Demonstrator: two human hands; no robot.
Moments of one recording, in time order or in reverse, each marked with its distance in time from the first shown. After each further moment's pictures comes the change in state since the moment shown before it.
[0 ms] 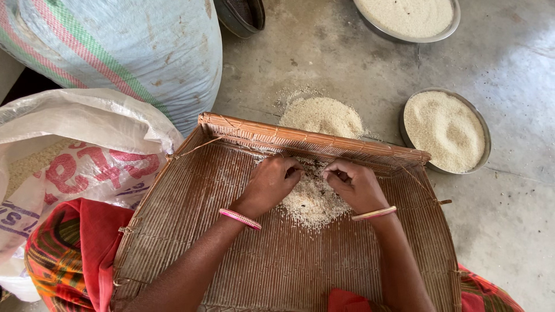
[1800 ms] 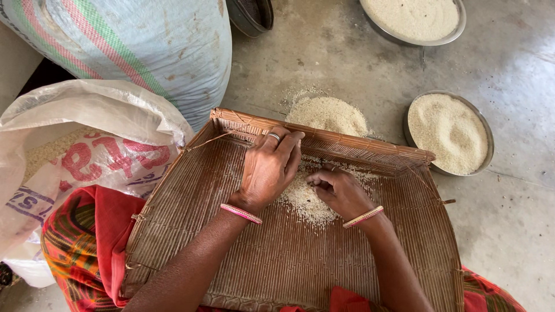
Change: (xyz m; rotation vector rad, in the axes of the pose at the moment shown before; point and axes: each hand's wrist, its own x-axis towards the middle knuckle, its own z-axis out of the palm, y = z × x) left_hand -0.025 0.028 -0.034 0.250 0.661 0.423; right_hand -0.006 -0.013 0.027 -0.114 -0.199 -0.217
